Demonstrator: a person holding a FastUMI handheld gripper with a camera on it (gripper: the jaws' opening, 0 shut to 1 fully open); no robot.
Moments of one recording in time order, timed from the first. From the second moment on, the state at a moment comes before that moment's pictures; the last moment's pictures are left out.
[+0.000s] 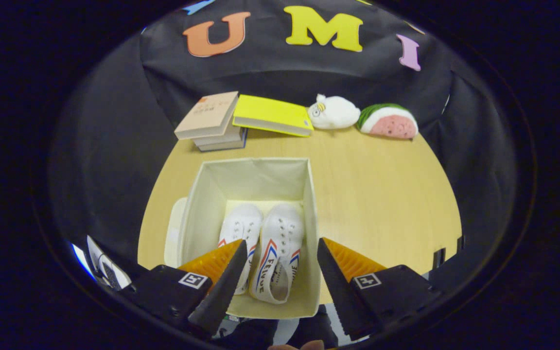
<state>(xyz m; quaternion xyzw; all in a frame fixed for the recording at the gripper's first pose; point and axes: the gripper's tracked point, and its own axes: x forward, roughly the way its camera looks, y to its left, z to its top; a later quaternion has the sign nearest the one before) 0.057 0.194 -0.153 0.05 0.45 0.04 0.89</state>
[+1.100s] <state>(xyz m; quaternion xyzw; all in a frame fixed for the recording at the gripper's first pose) -0.023 0.051 -0.015 0.06 0.08 -0.12 0.99</state>
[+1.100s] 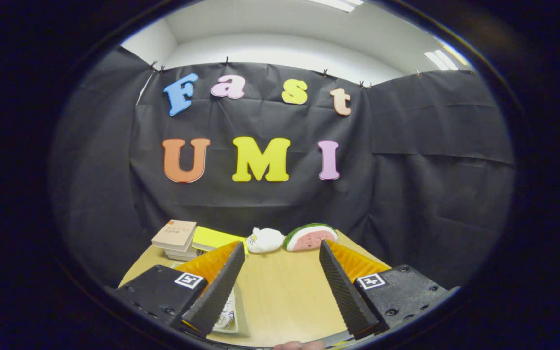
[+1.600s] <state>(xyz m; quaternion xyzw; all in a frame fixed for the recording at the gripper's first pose) -0.023 0.082 -0.012 0.06 0.08 -0.10 0.99</state>
